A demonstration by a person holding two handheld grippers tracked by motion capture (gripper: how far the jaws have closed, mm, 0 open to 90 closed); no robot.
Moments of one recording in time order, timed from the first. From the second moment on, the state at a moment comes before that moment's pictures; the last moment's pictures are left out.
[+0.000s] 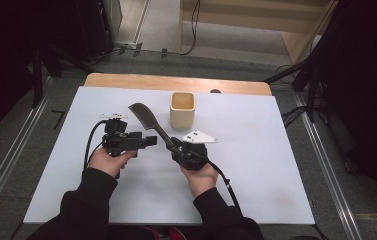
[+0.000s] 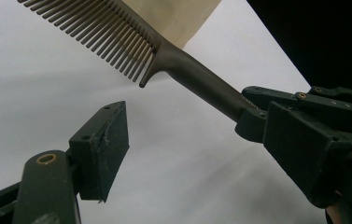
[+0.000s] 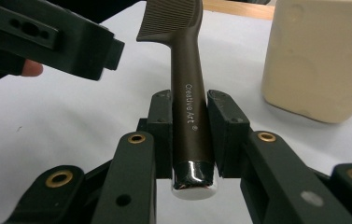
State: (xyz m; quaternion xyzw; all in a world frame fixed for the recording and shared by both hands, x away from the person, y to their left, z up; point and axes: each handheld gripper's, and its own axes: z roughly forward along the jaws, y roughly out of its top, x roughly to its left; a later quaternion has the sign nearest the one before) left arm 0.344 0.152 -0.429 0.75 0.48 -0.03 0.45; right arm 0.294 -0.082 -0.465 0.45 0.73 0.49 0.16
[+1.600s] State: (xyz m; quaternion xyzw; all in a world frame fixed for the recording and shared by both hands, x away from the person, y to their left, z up) left arm 0.365 0.130 -0.442 0.72 0.53 -0.04 0.45; right arm 0.286 -0.066 -0.469 0.44 0.73 0.47 0.23
